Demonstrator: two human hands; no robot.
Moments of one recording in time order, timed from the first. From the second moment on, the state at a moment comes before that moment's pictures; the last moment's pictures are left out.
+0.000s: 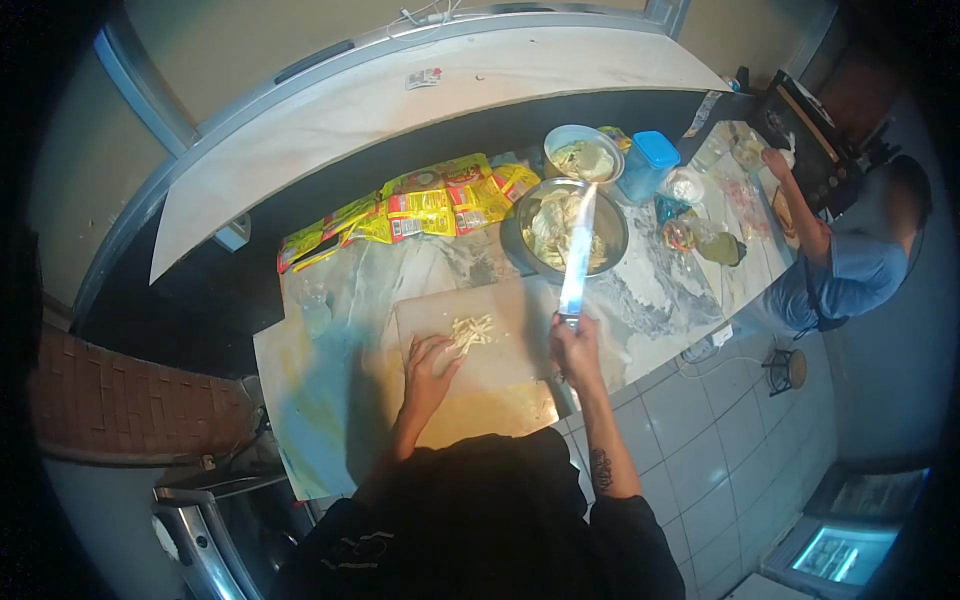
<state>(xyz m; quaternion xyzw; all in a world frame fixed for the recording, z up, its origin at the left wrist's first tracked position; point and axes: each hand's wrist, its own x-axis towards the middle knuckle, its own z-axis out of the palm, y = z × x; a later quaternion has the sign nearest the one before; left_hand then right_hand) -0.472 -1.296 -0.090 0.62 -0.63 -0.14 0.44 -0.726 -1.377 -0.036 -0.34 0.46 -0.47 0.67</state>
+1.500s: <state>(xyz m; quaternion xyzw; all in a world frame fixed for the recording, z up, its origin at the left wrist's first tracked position) -0.461 -1.309 -0.077 0.52 -0.49 -0.42 0.55 -0.706 -1.355 -0.093 -0.59 0.55 -0.36 0.48</state>
